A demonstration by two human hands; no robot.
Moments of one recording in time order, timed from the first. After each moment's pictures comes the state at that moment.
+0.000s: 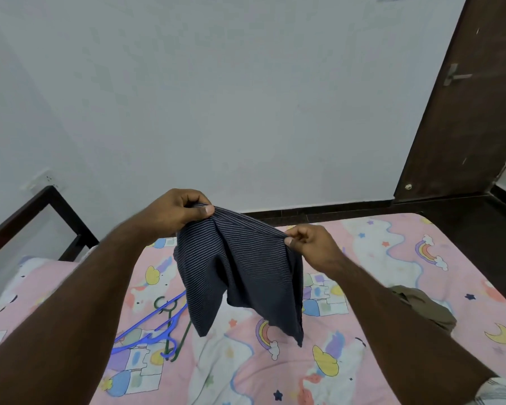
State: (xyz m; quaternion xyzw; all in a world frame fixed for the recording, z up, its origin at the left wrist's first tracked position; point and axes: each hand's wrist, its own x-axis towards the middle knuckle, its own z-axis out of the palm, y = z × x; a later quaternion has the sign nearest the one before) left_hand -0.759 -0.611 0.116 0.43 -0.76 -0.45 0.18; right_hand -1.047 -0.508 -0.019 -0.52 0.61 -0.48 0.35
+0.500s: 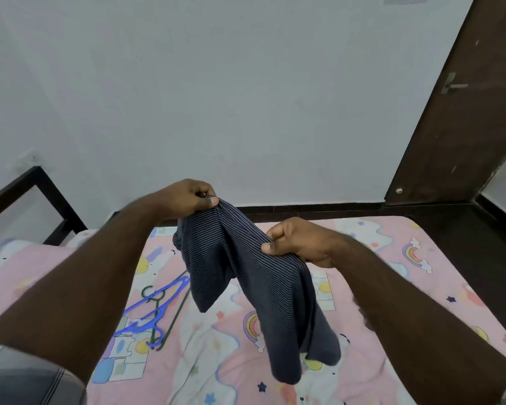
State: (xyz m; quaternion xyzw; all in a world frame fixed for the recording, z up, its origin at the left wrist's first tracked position) left_hand -0.777 -0.640 0.100 0.43 -0.82 -0.36 0.11; right_hand -1.028 -0.495 0.045 -0.53 0.52 -0.30 0.60
